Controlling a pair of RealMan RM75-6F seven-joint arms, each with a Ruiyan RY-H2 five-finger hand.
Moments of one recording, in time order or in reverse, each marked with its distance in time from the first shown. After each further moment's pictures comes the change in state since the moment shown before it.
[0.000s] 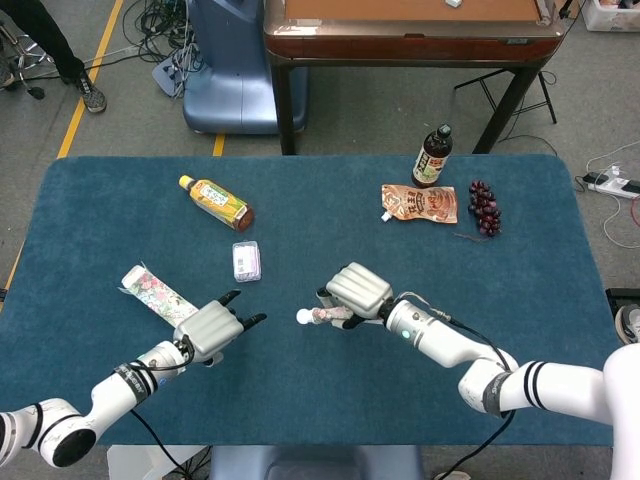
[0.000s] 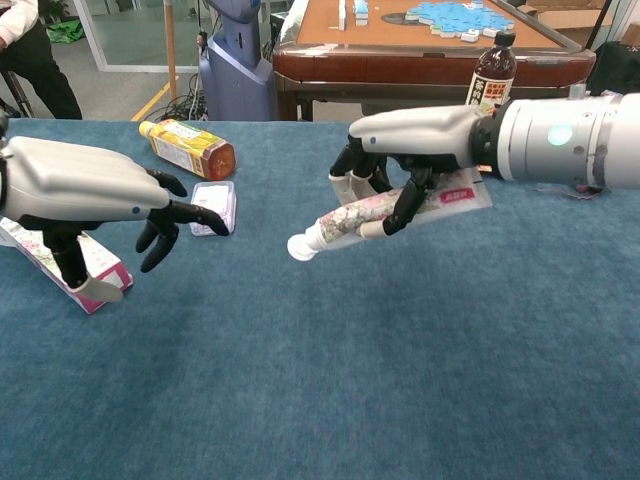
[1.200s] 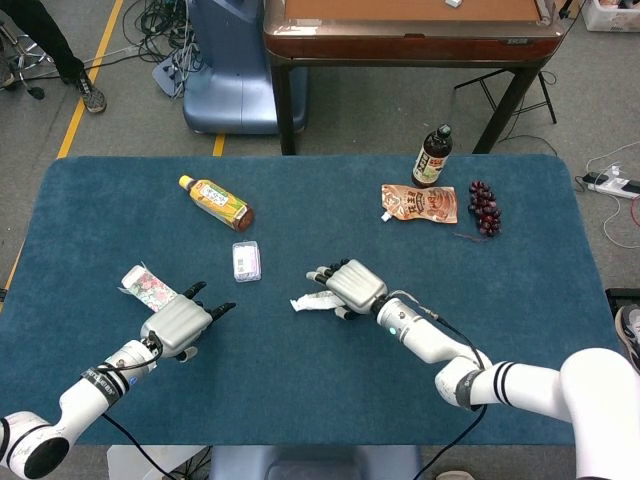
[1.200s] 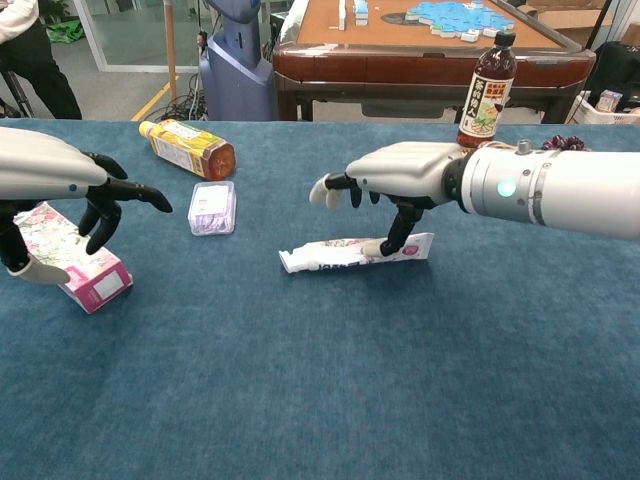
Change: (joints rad) left arm 0.097 0.078 -0.003 -0.010 0.011 0.044 -0.033; right arm -0.014 -0.163 0.036 0.181 0.118 -0.032 -0.247
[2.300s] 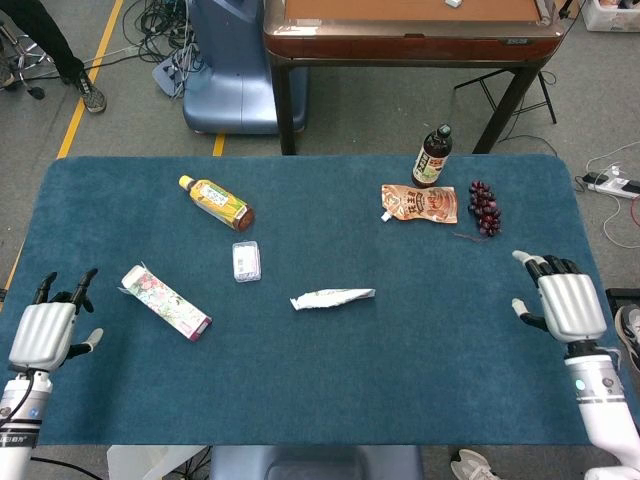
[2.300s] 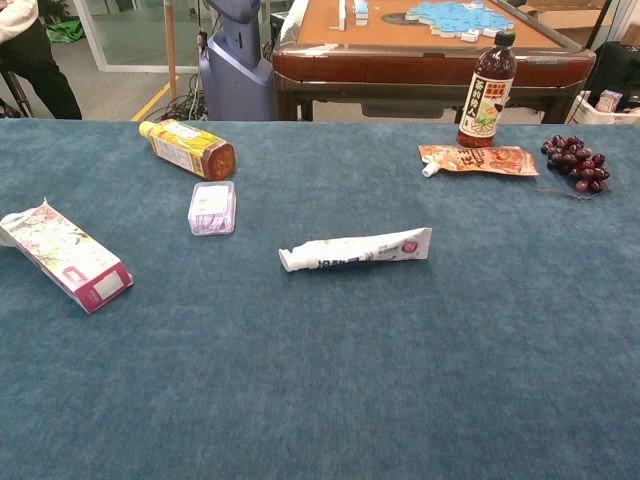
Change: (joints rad) left arm 0.505 -0.073 -0.038 0.177 0.076 0.642 -0.259; right arm -0.624 0.454 -0.112 -0.345 0.001 0.715 0.027
